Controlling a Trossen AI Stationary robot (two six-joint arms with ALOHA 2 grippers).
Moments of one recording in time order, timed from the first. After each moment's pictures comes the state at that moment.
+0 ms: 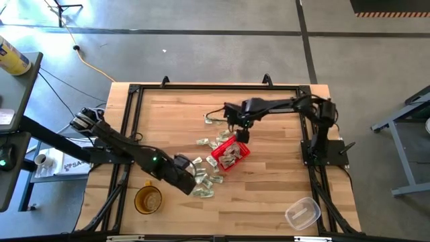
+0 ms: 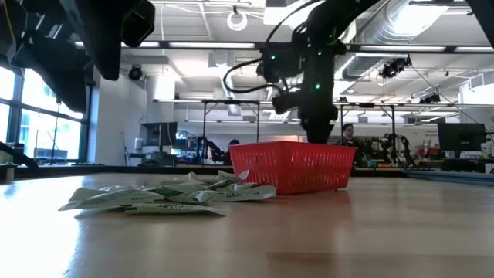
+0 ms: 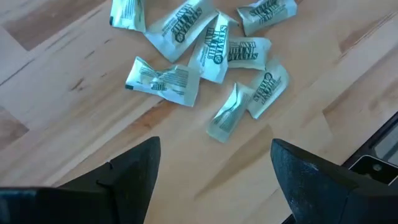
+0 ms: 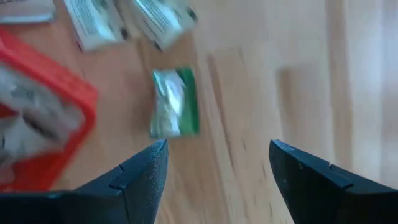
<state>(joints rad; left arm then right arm) -0.49 1.52 1.07 -0.71 -0.12 -1.44 -0.28 1.89 1.33 -0.88 0.12 -0.03</state>
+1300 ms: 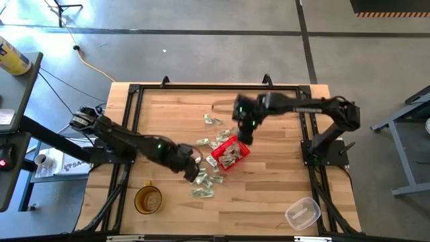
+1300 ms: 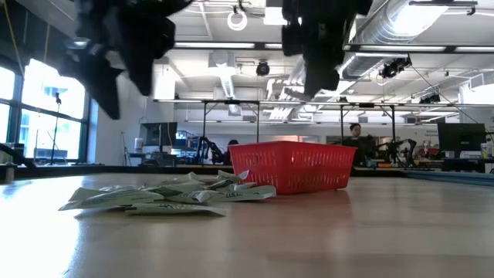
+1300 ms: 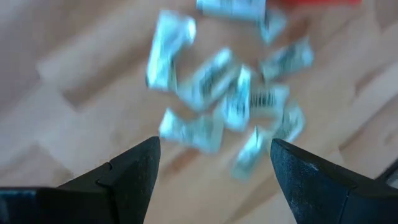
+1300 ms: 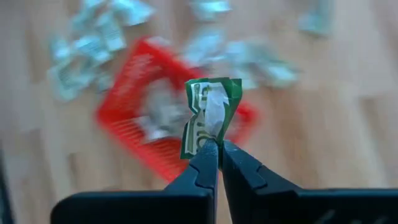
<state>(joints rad) -0.32 1.51 1.07 -0.75 -0.09 -1.27 -0.21 1.62 1.33 -0.87 -0.23 0.17</state>
